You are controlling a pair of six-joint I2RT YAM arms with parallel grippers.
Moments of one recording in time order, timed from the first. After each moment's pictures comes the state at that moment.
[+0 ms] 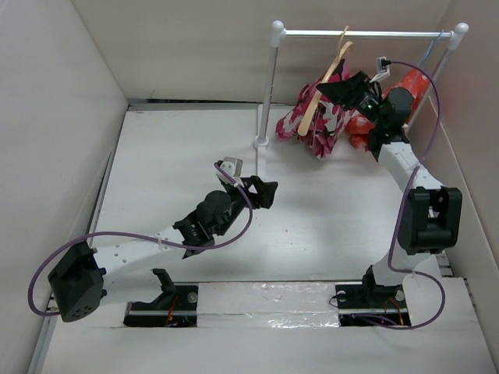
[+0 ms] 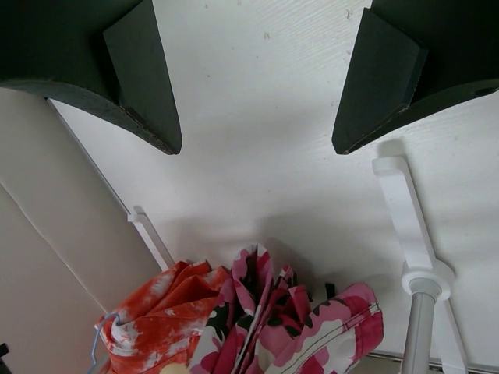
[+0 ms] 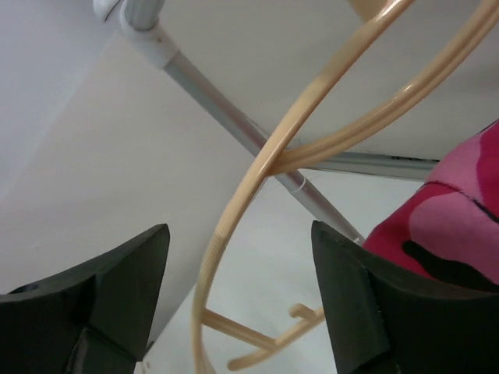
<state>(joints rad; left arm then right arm) -0.99 1.11 0.61 0.46 -0.42 -0.50 0.01 1.69 1.34 0.65 -0.70 0.95</state>
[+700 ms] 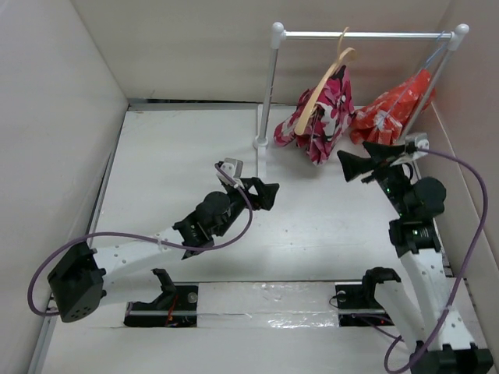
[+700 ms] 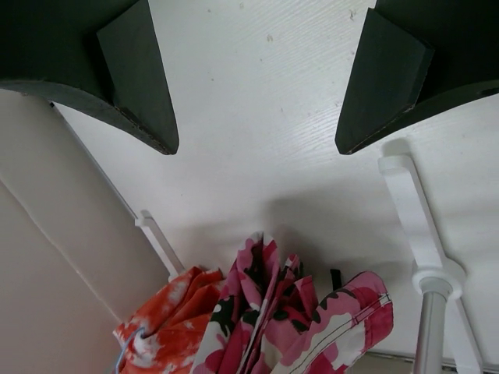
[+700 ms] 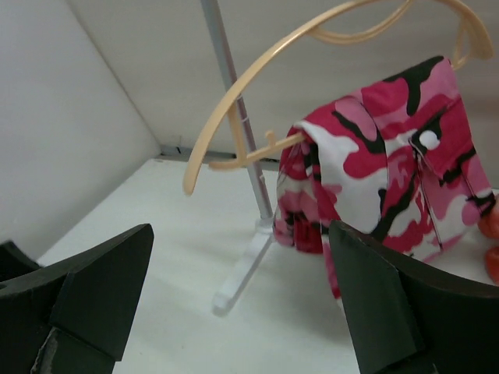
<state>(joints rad) -0.99 1.13 0.60 0.48 -0.38 -0.49 0.04 0.74 0.72 0.29 -0.39 0.38</state>
